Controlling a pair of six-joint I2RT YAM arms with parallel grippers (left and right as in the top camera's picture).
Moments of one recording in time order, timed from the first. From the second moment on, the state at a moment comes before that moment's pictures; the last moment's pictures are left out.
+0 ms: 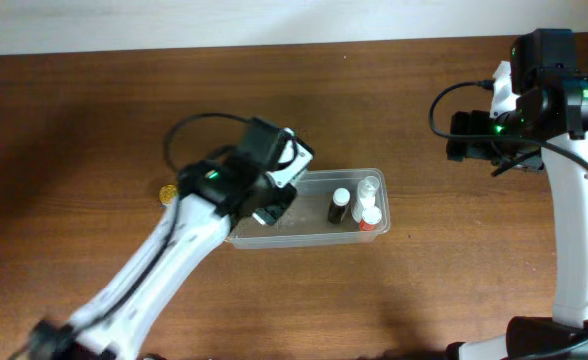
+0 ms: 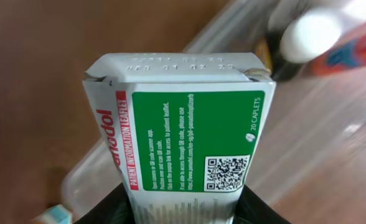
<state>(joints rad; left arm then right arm) -0.57 1.55 1.34 -0.90 -0.02 0.22 -0.06 1.62 1.87 -1.53 -0.03 0.13</state>
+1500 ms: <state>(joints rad) 0.05 1.94 1.39 -0.96 -0.01 -0.11 -0.06 1.62 1.86 -1.52 -0.03 0.12</state>
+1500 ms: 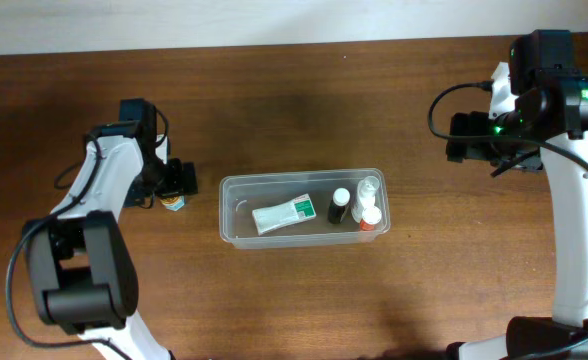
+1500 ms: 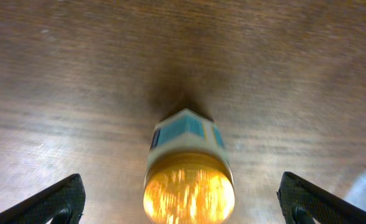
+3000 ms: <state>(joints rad) -0.43 1.56 1.41 -1.08 -0.03 -0.11 -0.06 1.62 1.86 -1.52 -0.03 0.12</state>
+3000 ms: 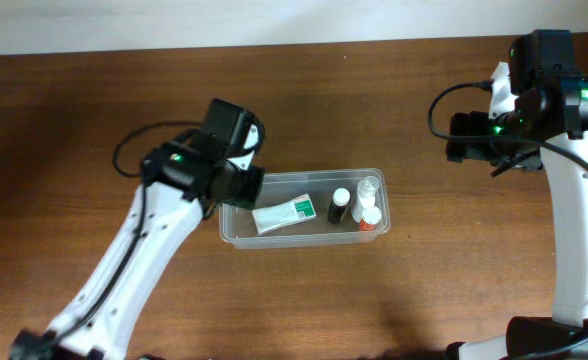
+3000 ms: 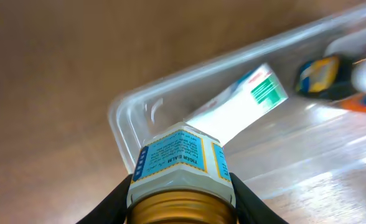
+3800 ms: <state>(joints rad) -0.43 1.67 1.35 -1.03 -0.07 -0.18 -0.06 1.62 1.86 -1.52 -0.03 0.12</state>
